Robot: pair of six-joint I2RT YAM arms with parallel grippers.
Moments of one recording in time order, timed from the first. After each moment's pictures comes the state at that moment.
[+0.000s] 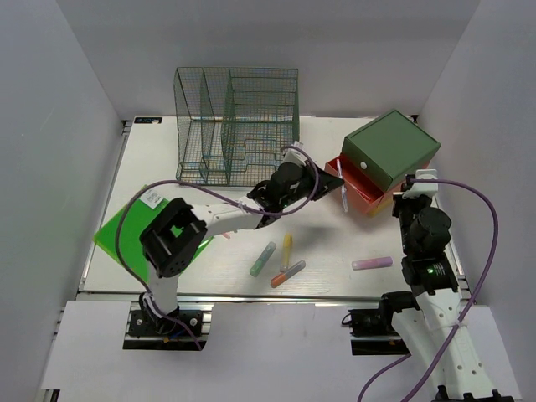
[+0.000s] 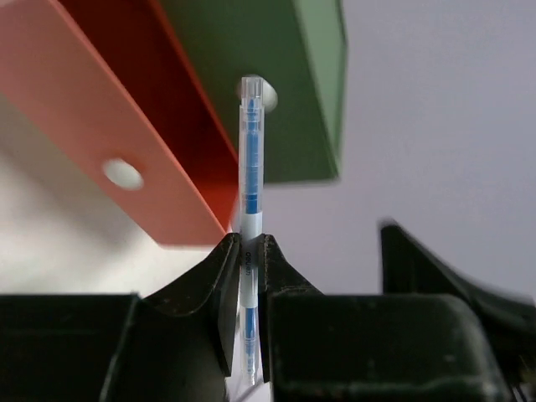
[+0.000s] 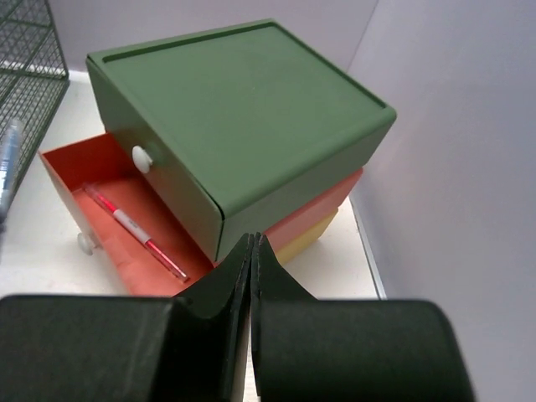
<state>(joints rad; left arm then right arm) -0.89 1.87 1.25 0.49 0.06 -1.20 0.16 0.51 0.54 -0.05 0.23 -0.20</state>
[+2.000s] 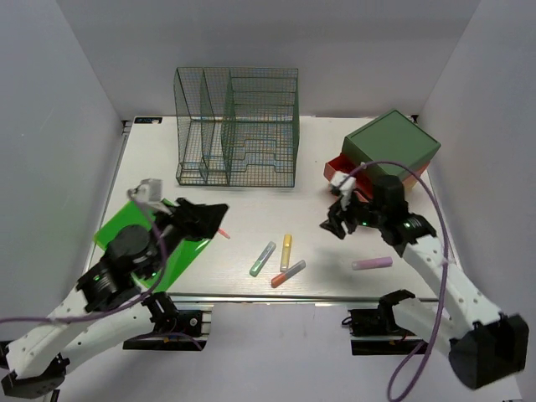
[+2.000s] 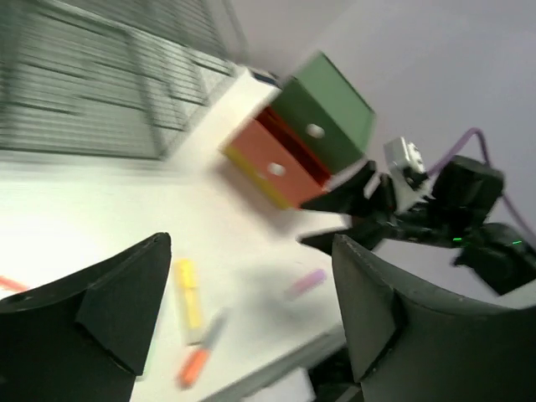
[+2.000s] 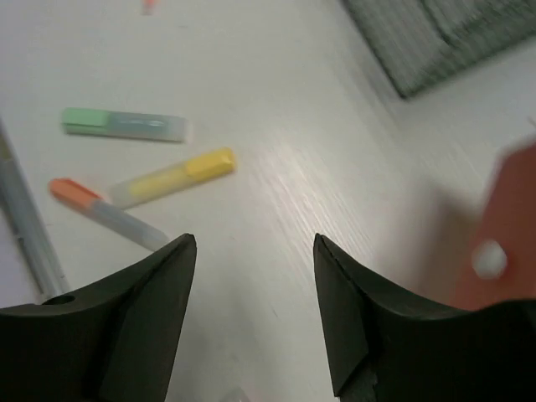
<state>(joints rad) -0.94 0.57 0.84 -0.31 -0.38 -0.70 0.30 0.89 0.70 -0.38 -0.61 -0.43</state>
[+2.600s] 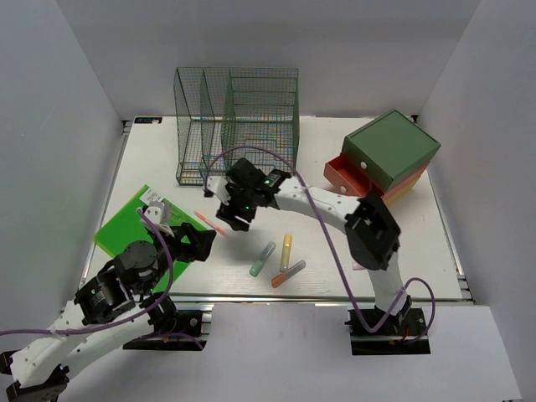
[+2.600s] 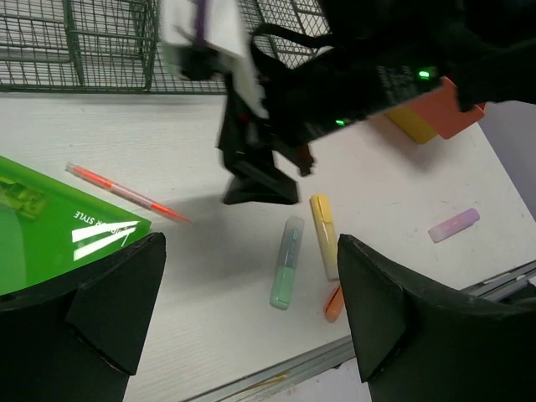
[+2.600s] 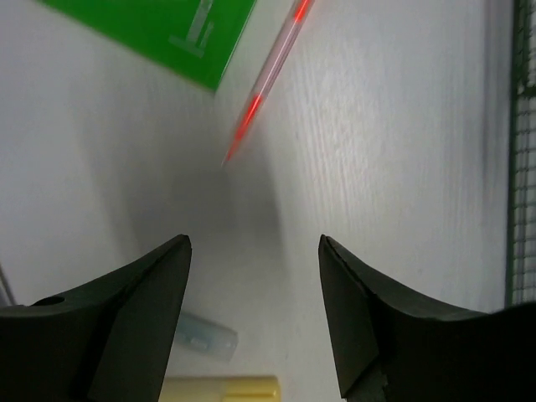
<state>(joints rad) -0.94 0.32 0.69 -0.62 -0.50 -0.50 0.97 1.98 1.63 -0.60 -0.28 -0.40</state>
